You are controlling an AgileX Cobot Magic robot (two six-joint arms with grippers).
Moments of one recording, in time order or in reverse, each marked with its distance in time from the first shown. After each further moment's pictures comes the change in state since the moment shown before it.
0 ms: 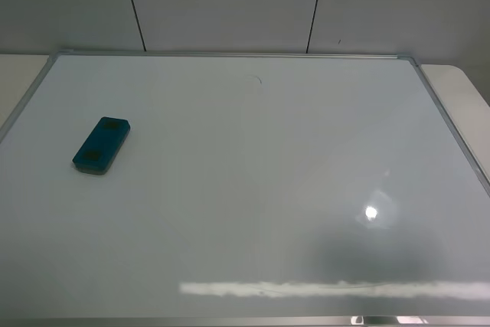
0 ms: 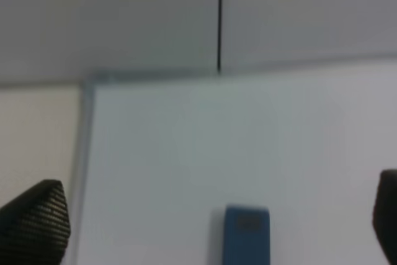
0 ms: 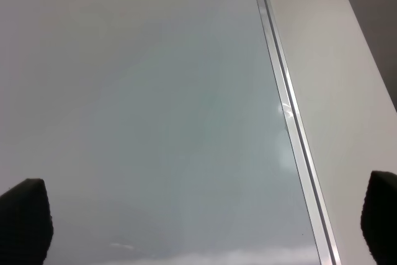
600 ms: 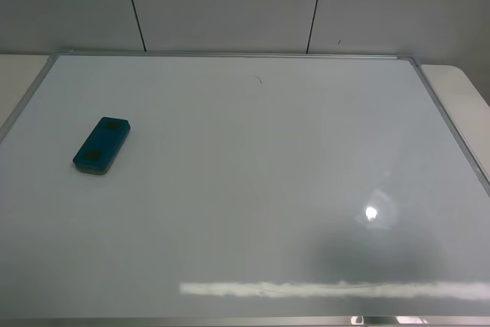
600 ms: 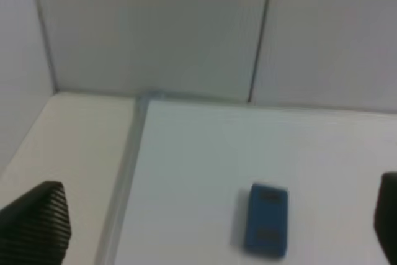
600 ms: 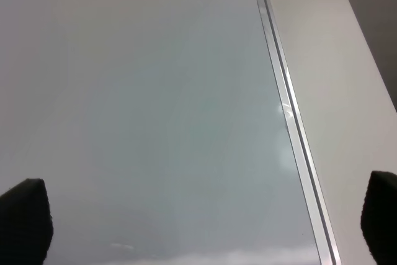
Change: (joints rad) left arm 0.018 -0.593 0.007 0.009 0.424 0.001; right arm 0.000 0.000 0.000 0.000 0.000 0.000
